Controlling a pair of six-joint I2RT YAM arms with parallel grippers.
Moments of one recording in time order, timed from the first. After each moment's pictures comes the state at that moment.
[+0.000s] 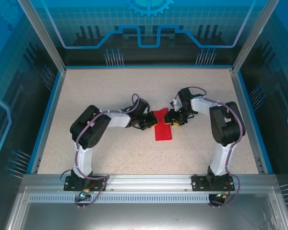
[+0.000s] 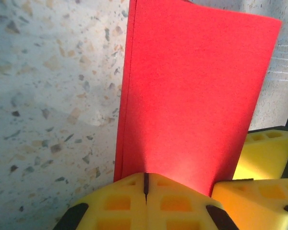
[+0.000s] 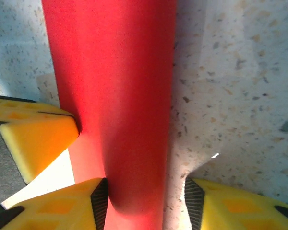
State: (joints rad) left arm -0.60 2.01 1.09 0.06 0.42 -1.06; right arm 0.28 1.92 1.18 -0.68 -0.53 0.26
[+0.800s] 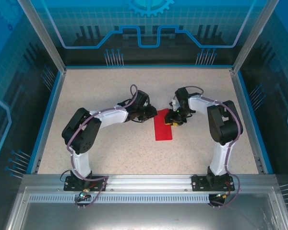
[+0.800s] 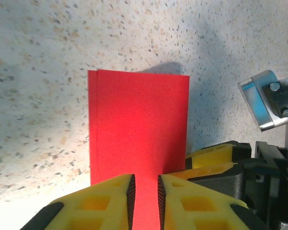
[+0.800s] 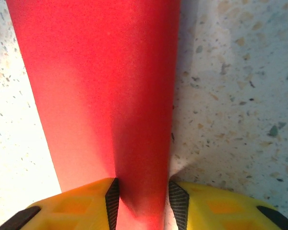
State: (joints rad) left arm -0.59 1.88 1.18 -0.14 0.25 -0.96; right arm 0.31 1.96 1.24 -0.73 -0.44 0.30
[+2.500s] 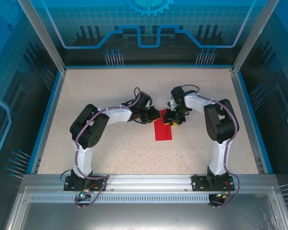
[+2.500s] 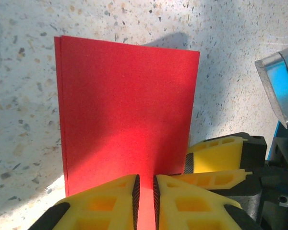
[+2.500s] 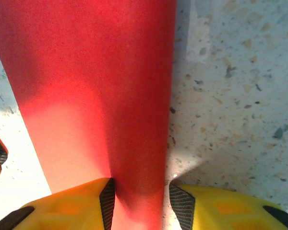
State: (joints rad) left arm -0.59 2.01 1.23 -0.08 0.42 -1.00; right arm 0.35 2.01 1.31 -0.82 -0.36 0.32
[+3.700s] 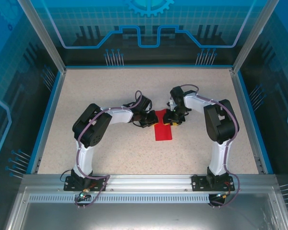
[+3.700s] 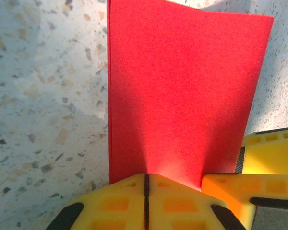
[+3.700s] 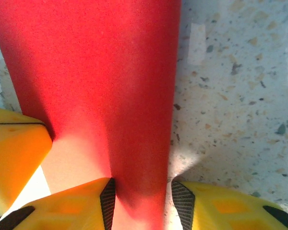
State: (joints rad) left arm -0.59 2.05 1.21 -0.14 0.41 -0.94; right arm 0.36 1.98 1.31 -0.81 -0.34 0.32
